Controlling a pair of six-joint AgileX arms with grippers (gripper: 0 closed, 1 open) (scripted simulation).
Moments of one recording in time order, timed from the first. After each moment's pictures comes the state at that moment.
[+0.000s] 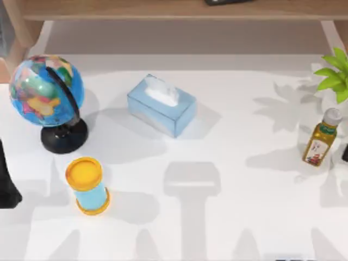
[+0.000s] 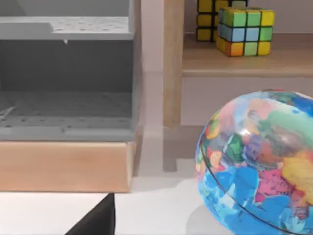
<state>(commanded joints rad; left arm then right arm) 0.00 0.00 0.00 0.00 0.00 0.00 0.00 0.00 0.00 0.00 0.00 0.00</state>
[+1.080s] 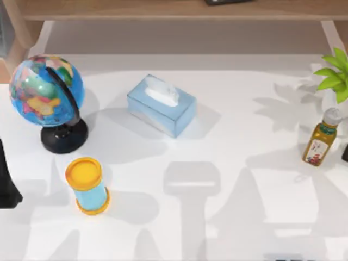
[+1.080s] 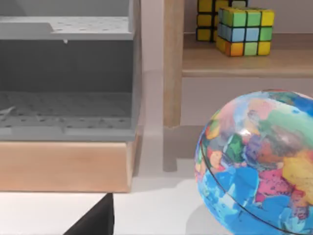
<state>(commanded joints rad) 0.00 0.00 0.00 0.00 0.00 0.00 -0.46 1.02 0.47 0.56 -0.45 0.01</state>
